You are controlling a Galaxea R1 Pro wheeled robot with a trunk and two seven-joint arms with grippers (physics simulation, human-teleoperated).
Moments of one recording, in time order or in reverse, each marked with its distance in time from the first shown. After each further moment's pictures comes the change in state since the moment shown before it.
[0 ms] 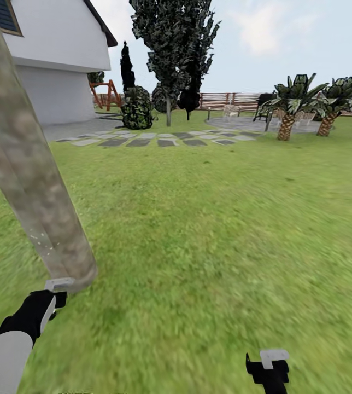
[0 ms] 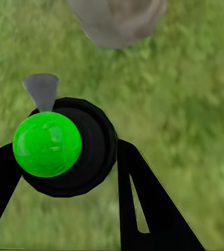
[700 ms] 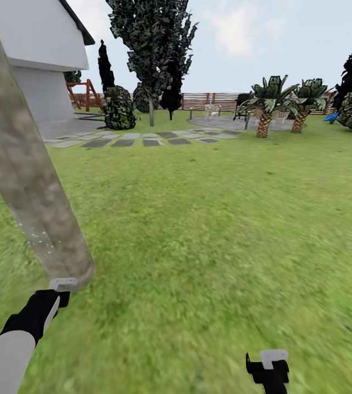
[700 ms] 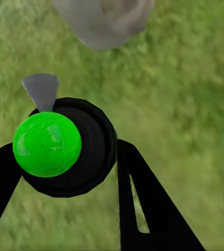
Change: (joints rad) left arm 0.000 -0.005 -0.058 0.001 -0.029 0.002 -0.005; right arm 0.000 0.000 0.000 0.000 0.000 -0.001 0.000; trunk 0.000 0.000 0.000
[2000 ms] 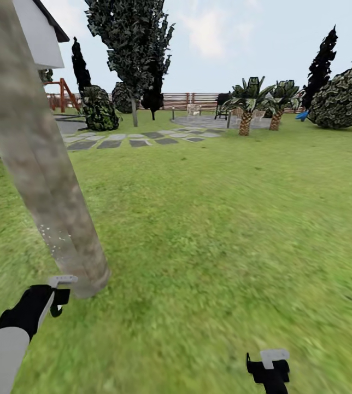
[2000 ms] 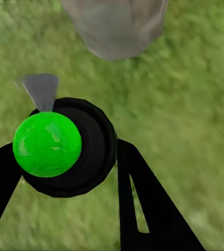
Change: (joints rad) left arm -0.013 0.033 -0.021 -0.025 0.003 0.070 -0.142; right arm 0.000 -0.003 0.000 -0.002 0.001 0.000 0.001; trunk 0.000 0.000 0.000
